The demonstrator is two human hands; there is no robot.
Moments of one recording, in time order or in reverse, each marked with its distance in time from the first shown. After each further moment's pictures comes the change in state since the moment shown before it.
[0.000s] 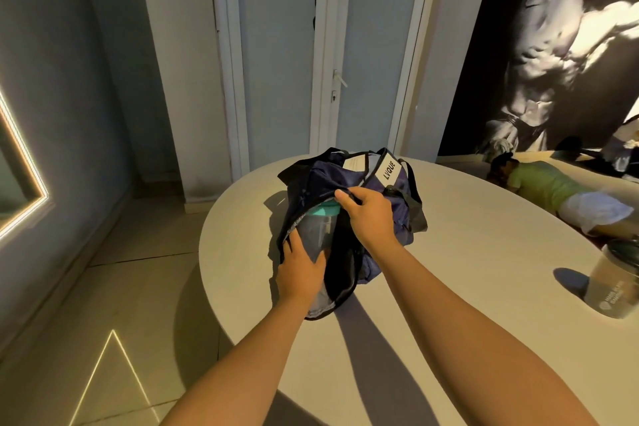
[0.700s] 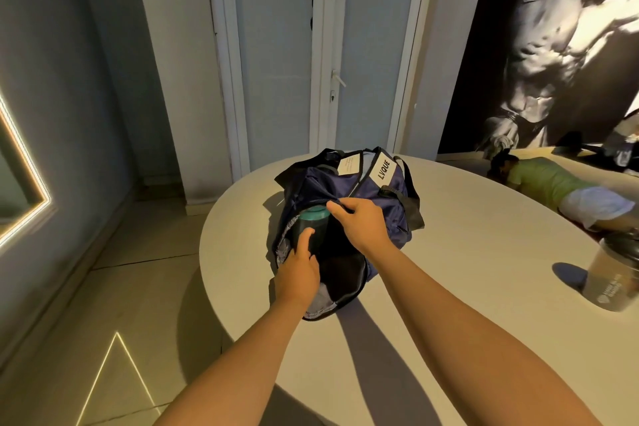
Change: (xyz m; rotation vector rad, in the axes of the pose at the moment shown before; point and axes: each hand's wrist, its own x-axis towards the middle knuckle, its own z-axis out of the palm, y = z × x) left_hand 0.000 -0.016 0.006 0.101 -0.019 0.170; right_hand -0.010 0.007 0.004 -0.036 -0.132 0.044
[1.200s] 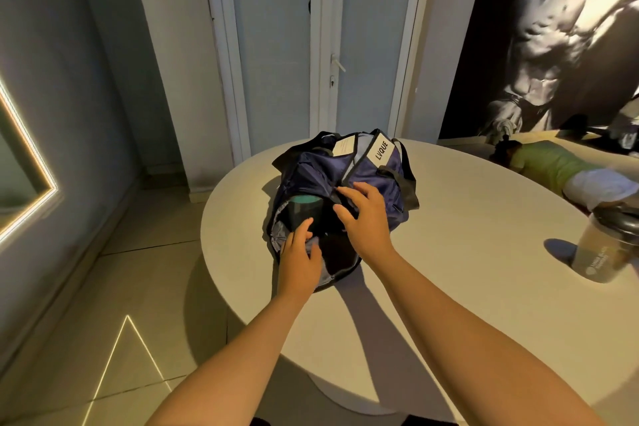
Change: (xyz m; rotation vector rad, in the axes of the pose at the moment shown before) left_hand -0.040 0.004 0.000 -0.396 0.056 0.030; right_hand -0.049 0.022 -0.005 -0.073 0.118 -0.128
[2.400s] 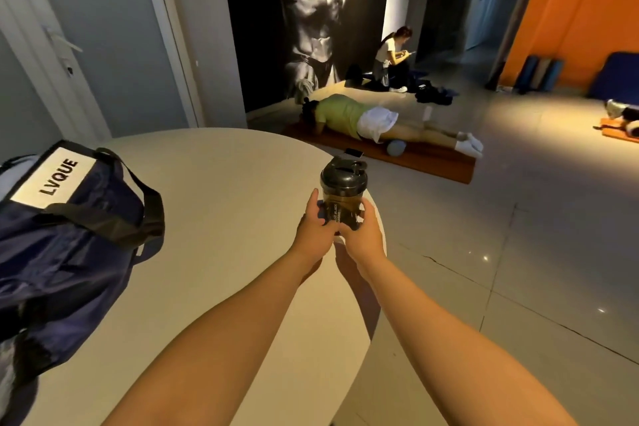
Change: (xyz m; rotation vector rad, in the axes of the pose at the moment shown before) left_hand -0.028 0.234 0.432 -0.298 -0.843 -0.098; right_hand -0.067 0.300 -0.313 0.180 0.513 0.759
